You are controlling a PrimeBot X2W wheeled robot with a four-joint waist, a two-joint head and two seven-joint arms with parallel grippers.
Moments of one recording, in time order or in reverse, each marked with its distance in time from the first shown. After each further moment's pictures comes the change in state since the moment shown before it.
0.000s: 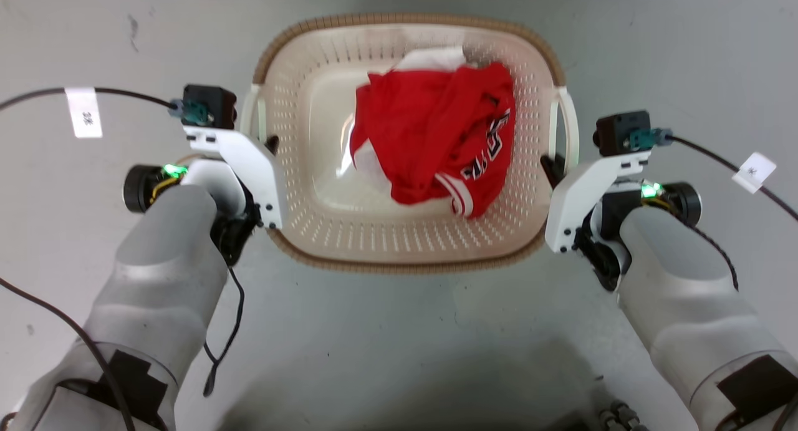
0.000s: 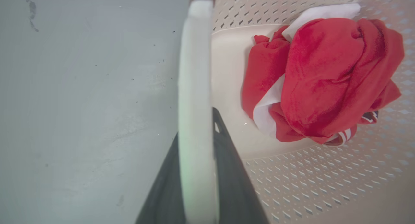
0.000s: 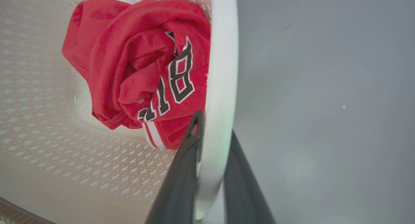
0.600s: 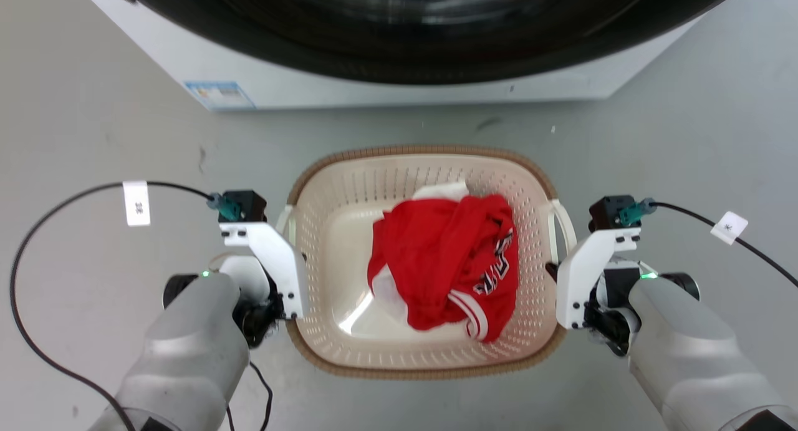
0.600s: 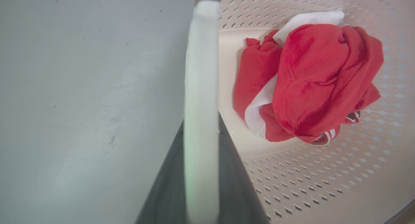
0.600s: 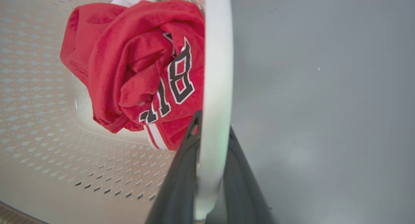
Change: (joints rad) left arm 0.184 -0.022 -0.113 0.000 -0.221 0.003 0.143; right arm 0.157 -0.048 0.130 -0.020 0.188 0.000 0.229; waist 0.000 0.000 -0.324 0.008
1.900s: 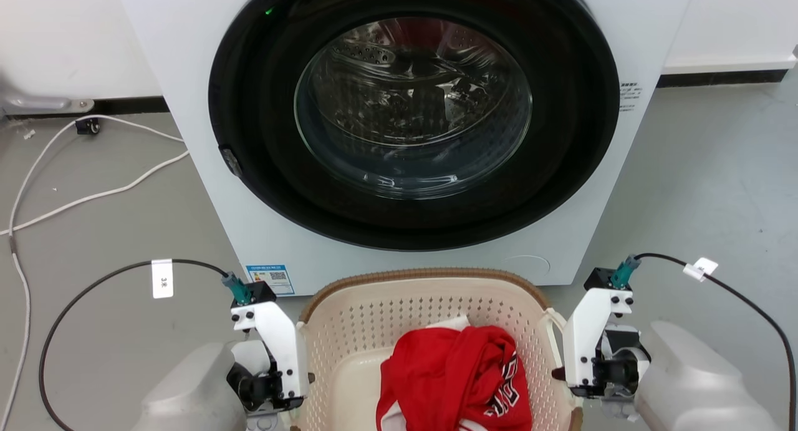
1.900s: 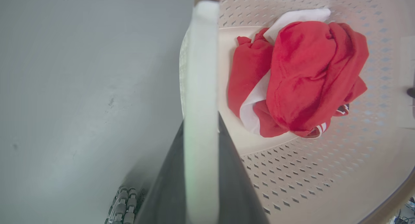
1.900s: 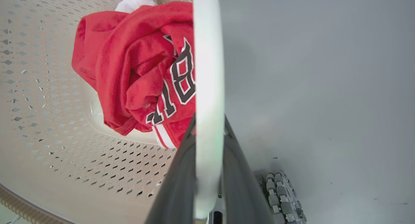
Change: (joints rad) left arm 0.146 0.021 -0.120 0.002 -0.259 0.000 0.321; right arm 0.072 -0.012 0.067 0.070 0.205 0.002 0.400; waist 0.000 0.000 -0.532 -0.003
